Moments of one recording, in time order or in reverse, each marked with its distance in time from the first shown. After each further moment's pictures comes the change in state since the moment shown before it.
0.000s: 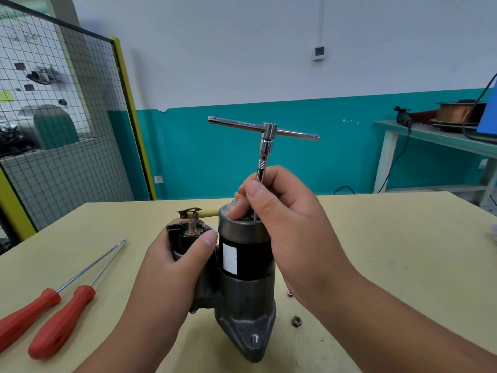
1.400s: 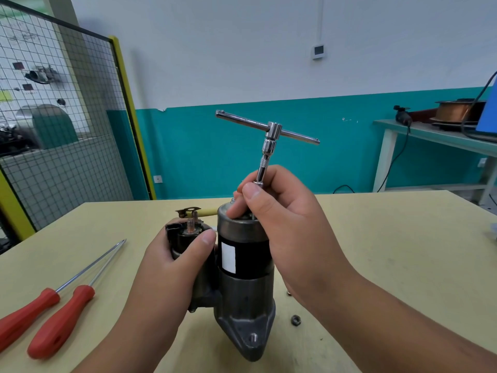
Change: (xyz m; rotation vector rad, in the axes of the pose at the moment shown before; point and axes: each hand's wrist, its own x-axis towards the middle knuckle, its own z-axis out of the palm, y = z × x) left_hand 0.000 0.001 -0.001 -0.003 -0.012 -0.021; right_hand 0.000 0.000 0.001 -0.007 -0.014 0.000
